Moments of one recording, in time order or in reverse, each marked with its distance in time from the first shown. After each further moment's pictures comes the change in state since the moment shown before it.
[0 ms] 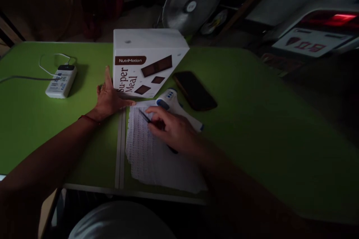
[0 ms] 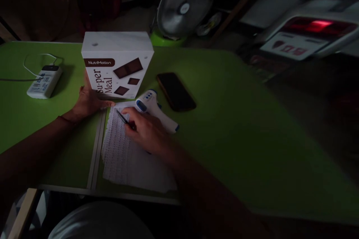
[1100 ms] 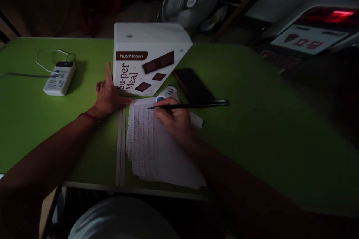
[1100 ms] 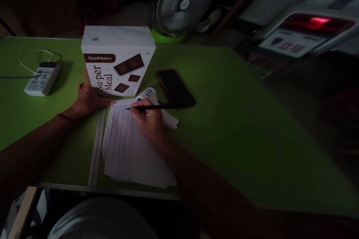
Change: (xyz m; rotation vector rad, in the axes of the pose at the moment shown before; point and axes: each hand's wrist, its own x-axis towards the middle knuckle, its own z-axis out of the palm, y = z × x) left_hand 0.003 0.001 0.003 0.114 0.061 -0.051; right_hand 0.015 0.024 0.025 0.355 0.404 0.206
